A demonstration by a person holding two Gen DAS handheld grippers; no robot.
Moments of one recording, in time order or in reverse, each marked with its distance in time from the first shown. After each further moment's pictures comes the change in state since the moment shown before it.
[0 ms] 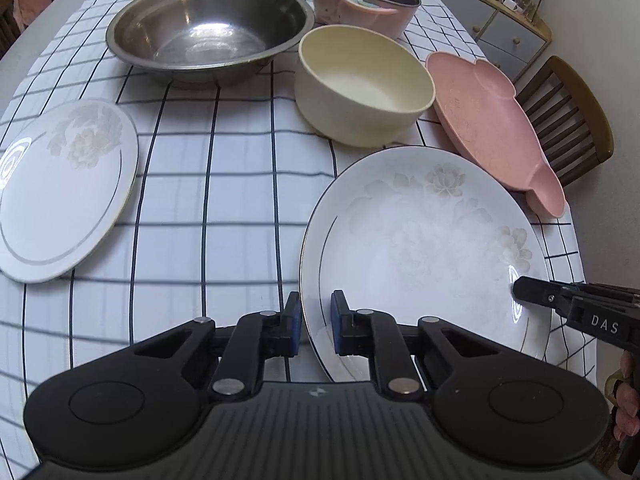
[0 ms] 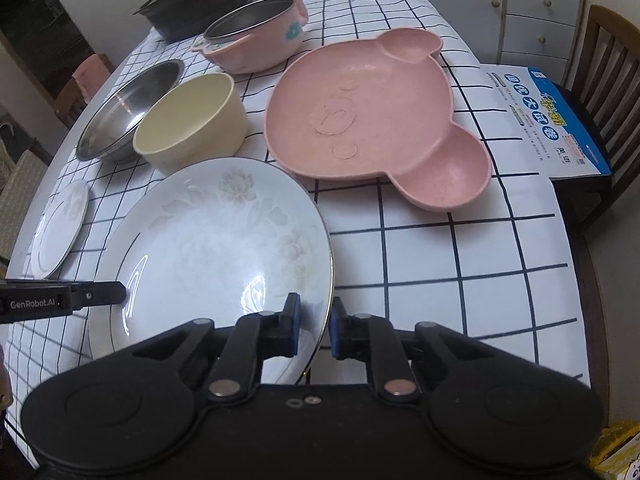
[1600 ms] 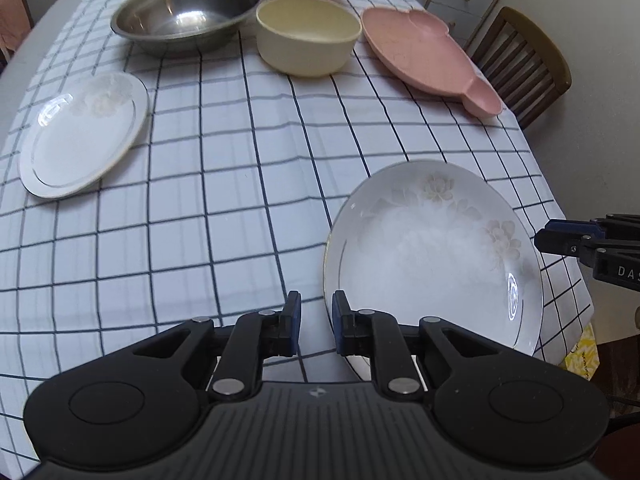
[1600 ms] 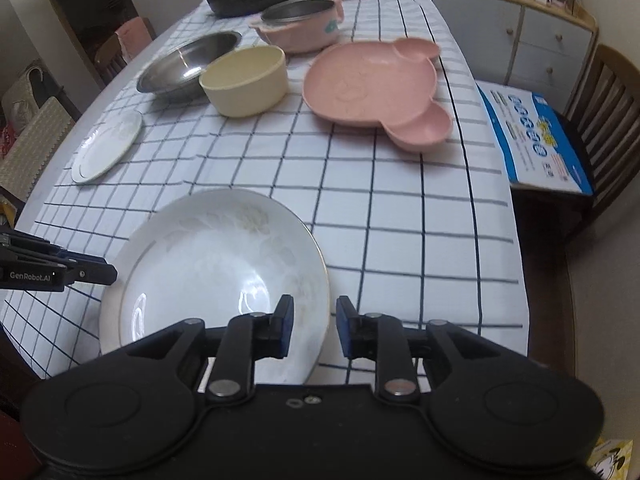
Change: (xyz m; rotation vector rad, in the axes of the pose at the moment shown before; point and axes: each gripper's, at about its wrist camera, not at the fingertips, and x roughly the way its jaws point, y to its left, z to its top) left arm -0.067 -0.012 -0.074 0.148 0.014 -0.009; right arm -0.081 0.012 -0.069 -0.159 -0.013 -0.015
